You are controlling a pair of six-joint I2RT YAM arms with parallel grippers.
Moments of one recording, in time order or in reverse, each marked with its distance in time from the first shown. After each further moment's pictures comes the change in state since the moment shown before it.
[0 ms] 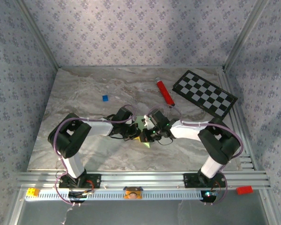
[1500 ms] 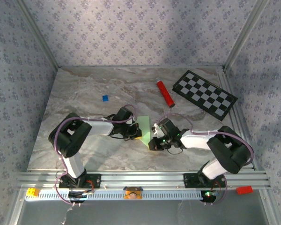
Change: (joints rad) left arm 0.000 0.011 0.008 -0.004 0.009 0.014; right arm -0.036 -0.169 -0.286 0.111 0.000 0.019
